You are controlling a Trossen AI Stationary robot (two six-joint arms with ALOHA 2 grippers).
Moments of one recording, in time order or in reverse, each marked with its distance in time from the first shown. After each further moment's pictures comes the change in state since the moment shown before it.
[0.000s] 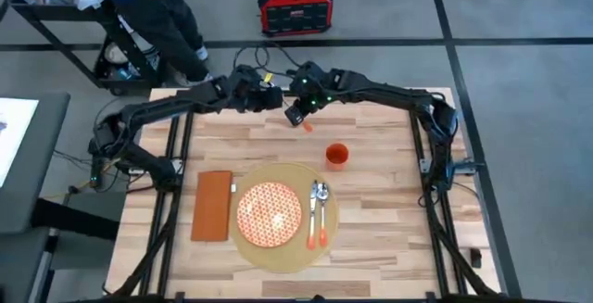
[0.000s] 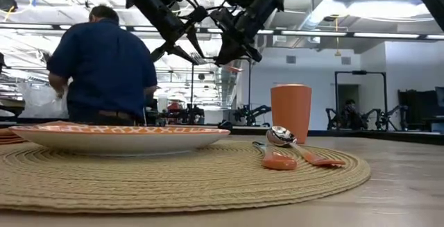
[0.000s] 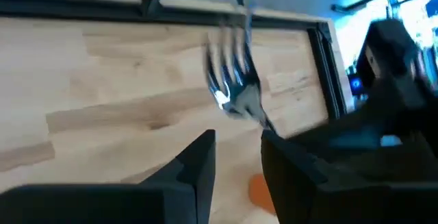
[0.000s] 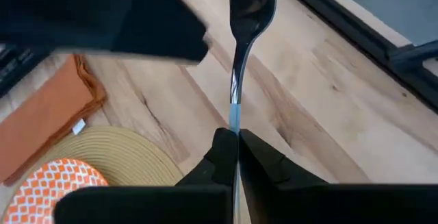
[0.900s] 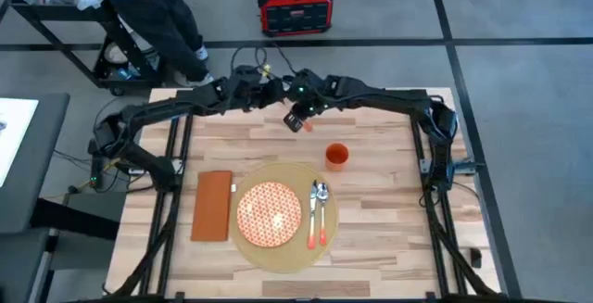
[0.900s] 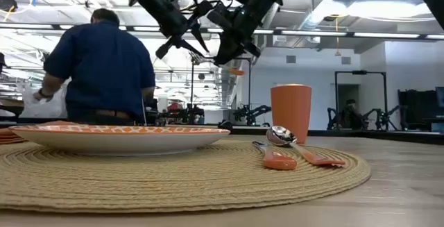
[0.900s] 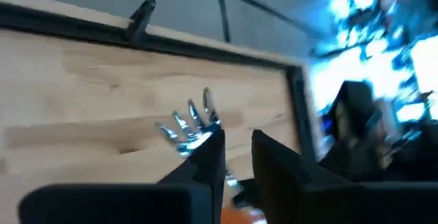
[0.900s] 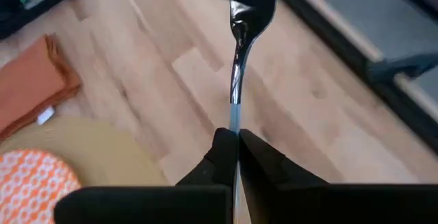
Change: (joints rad) left arm -0.053 0.000 -0.001 0.060 -0.097 -0.060; right arm 0.039 0.000 0.000 -0.025 0.100 -0.040
